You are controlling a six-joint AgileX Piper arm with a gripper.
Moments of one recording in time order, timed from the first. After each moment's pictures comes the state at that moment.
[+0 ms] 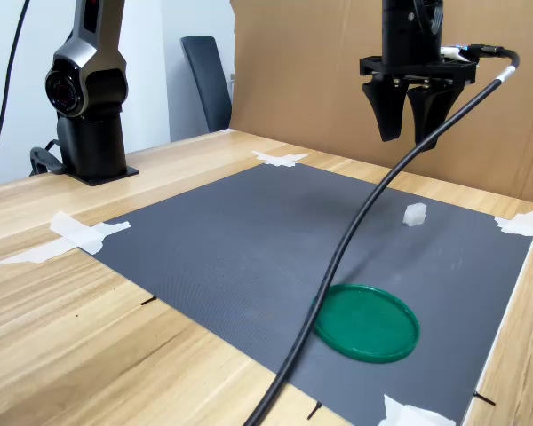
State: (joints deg) arm 20.7 108.6 -94.2 4.8 60.8 -48.2
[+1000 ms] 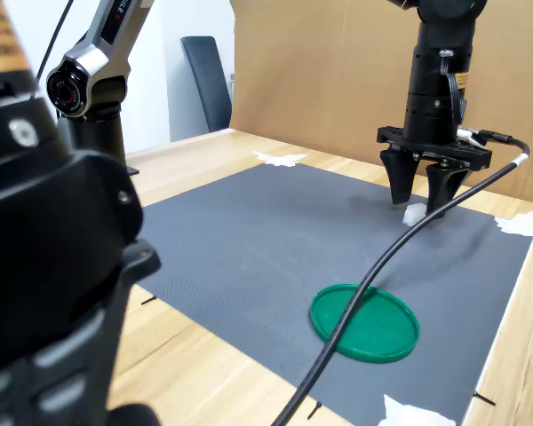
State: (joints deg) arm 24.7 123.2 -100.6 -1.5 57.5 -44.1
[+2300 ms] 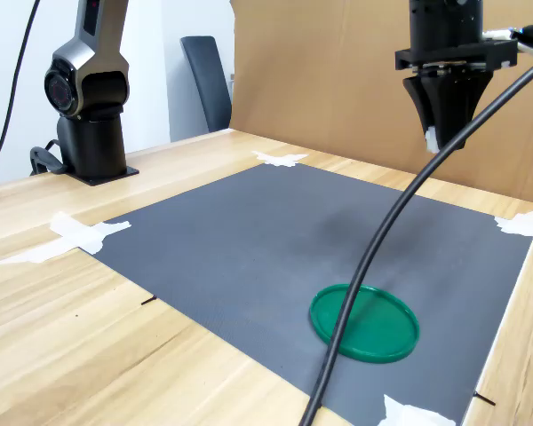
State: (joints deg) arm 14.0 112.7 -104.6 0.3 62.9 -38.6
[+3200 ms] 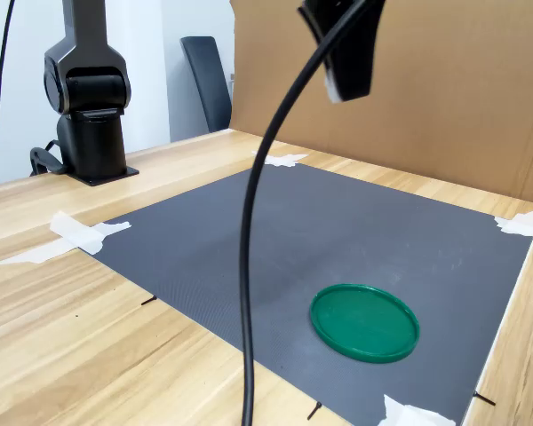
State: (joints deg) arm -6.6 100.2 -98.1 9.9 70.2 -50.9
